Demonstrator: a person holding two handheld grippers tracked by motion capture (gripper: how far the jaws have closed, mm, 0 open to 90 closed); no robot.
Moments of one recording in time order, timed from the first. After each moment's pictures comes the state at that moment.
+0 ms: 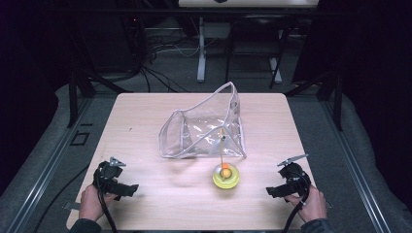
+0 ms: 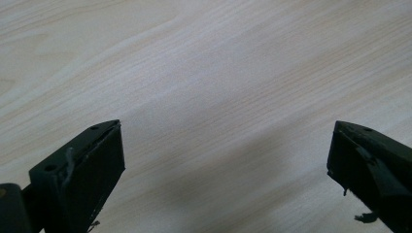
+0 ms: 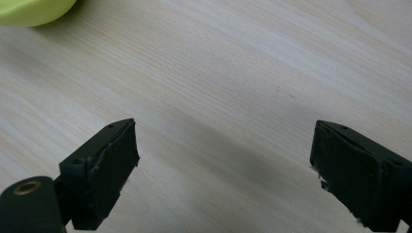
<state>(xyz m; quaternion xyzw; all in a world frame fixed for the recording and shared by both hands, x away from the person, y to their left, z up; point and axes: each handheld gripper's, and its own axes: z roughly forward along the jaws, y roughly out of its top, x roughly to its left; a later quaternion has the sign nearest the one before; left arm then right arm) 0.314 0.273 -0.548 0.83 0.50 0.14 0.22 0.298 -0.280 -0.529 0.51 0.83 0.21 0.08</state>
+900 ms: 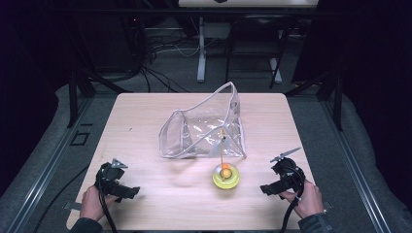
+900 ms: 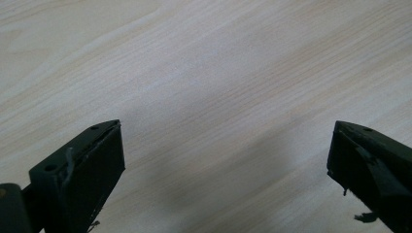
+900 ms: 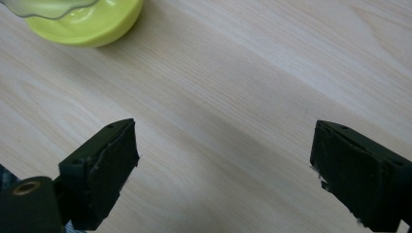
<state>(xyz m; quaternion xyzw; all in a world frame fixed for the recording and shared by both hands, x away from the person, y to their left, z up) 0.312 0.272 -0.551 0.84 0.48 0.12 0.22 0.303 -0.255 -0.501 0.49 0.85 0.19 0.06</state>
